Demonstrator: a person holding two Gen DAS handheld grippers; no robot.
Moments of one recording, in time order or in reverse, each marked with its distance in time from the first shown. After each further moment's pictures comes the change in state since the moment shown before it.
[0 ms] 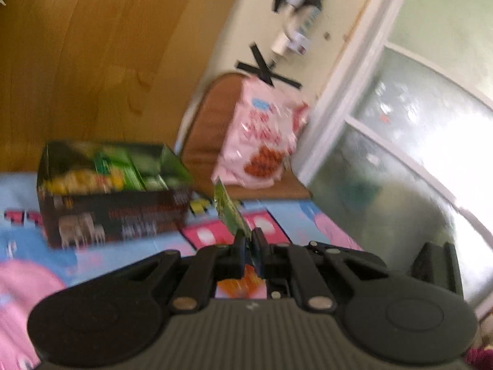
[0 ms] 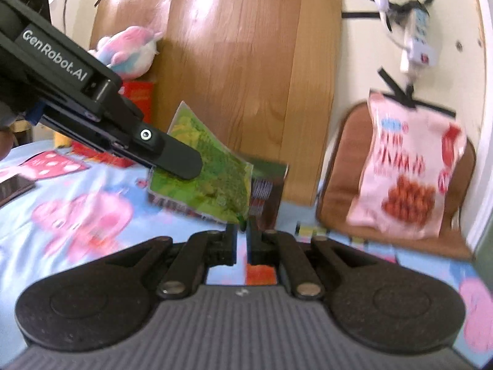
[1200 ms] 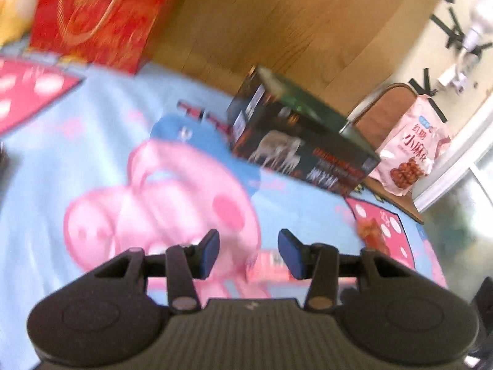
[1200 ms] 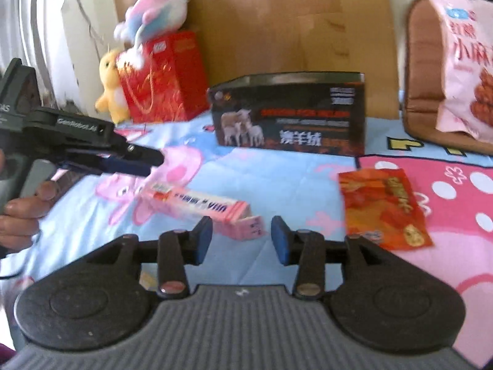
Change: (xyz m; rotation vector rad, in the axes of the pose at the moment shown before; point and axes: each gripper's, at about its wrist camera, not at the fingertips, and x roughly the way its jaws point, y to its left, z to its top) left arm -0.051 0.114 -0.096 -0.413 0.016 0.358; right arm 0.012 0.033 -0.033 0.195 0.258 0.336
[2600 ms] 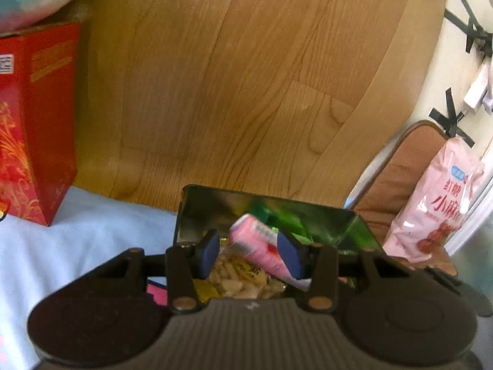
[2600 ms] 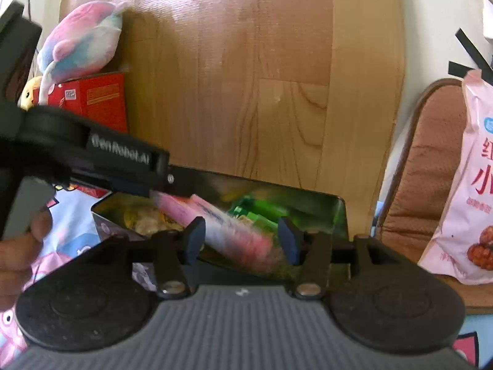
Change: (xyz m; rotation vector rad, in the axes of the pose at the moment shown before) left arm 0.098 -0.082 0.136 0.188 -0.151 0.089; right arm 0.105 -0.054 0.126 -0.093 -0.141 -0.230
